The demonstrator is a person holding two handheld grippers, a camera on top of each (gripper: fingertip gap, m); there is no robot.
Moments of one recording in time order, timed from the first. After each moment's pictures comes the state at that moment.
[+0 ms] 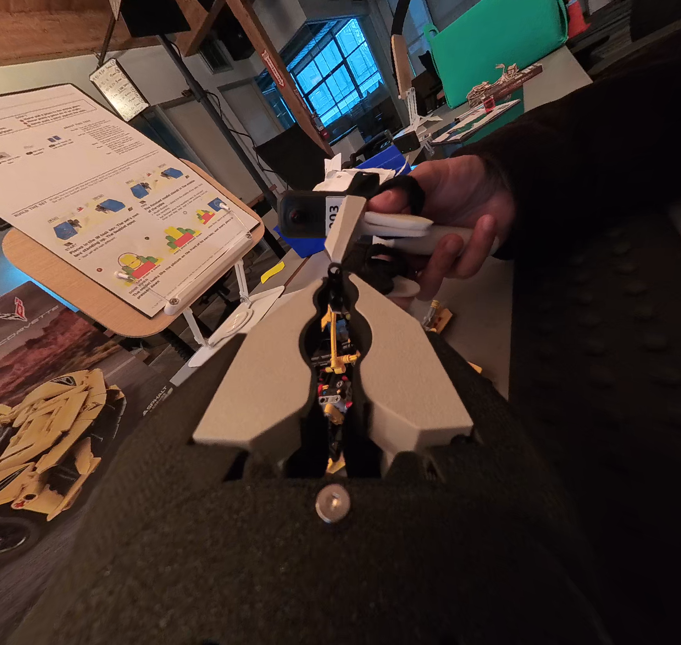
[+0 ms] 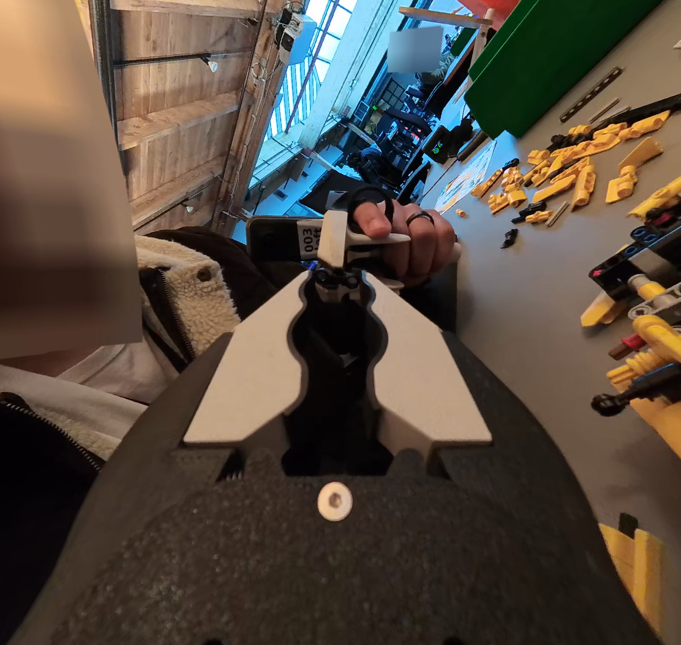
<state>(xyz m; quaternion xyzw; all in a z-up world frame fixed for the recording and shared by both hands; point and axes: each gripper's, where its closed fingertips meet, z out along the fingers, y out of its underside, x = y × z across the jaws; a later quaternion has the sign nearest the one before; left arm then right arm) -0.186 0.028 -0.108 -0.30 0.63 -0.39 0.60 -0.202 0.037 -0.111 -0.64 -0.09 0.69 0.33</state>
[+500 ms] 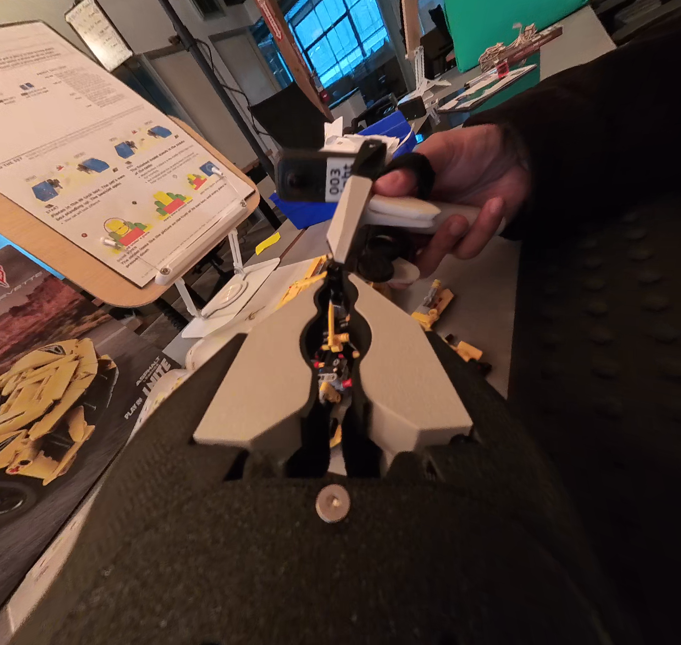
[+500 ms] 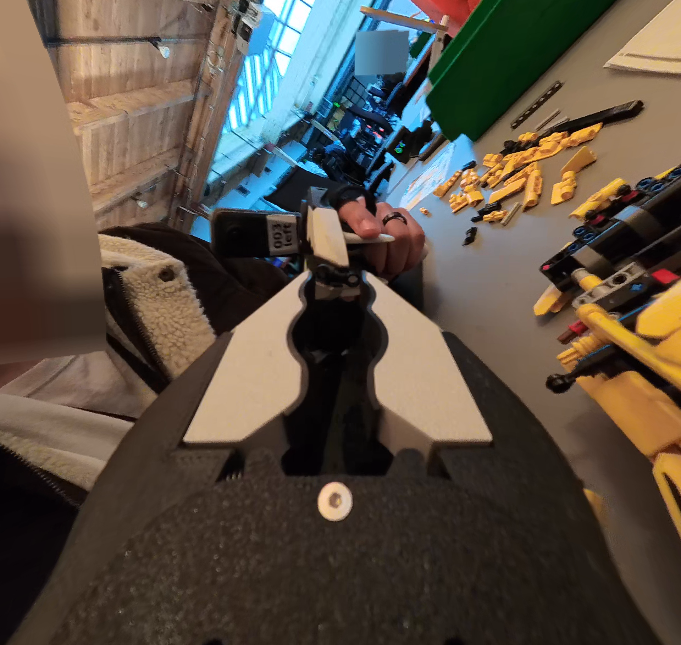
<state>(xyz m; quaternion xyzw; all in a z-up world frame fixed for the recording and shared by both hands) -0.182 0.036 -0.120 -0.33 0.64 -0.38 0.58 -0.198 0.043 -0.122 -0.68 -0.09 0.64 0.35</state>
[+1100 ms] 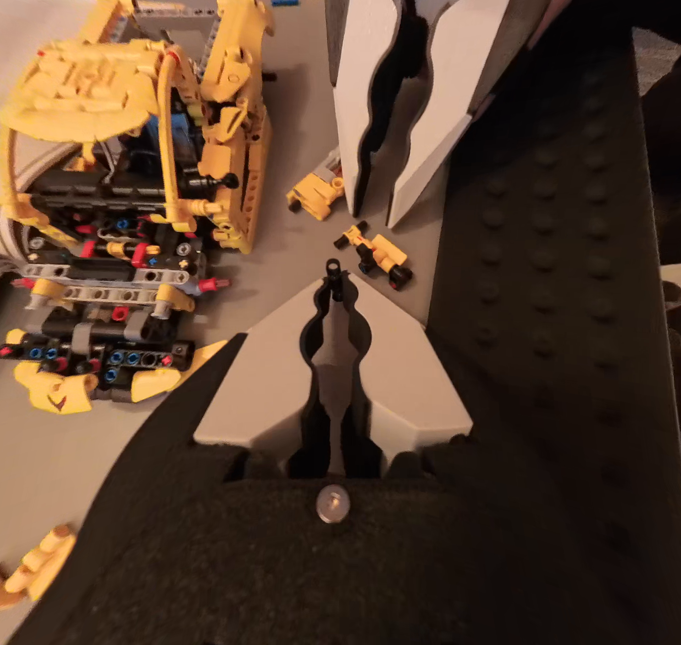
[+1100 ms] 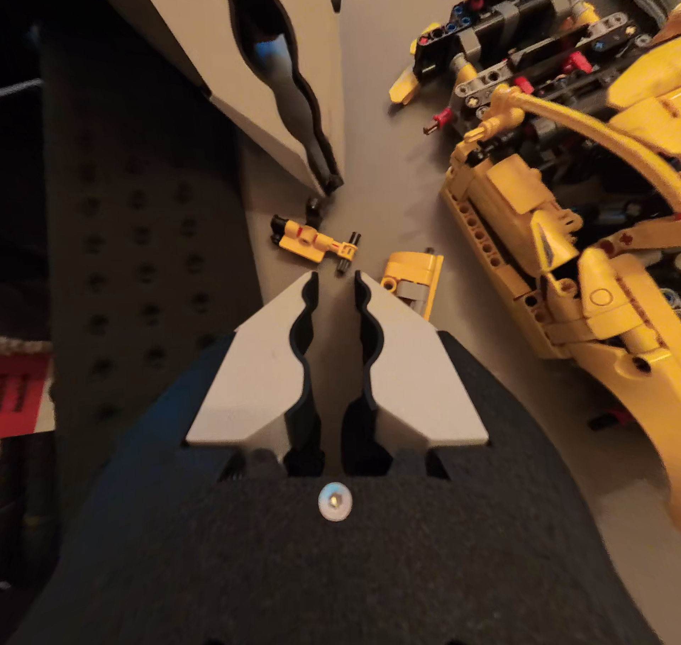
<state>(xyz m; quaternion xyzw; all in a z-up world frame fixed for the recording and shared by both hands) -0.174 0.019 -0.233 -0.50 0.75 -0.36 0.25 -0.149 -0.005 -0.244 -0.88 -0.30 0.17 0.33</state>
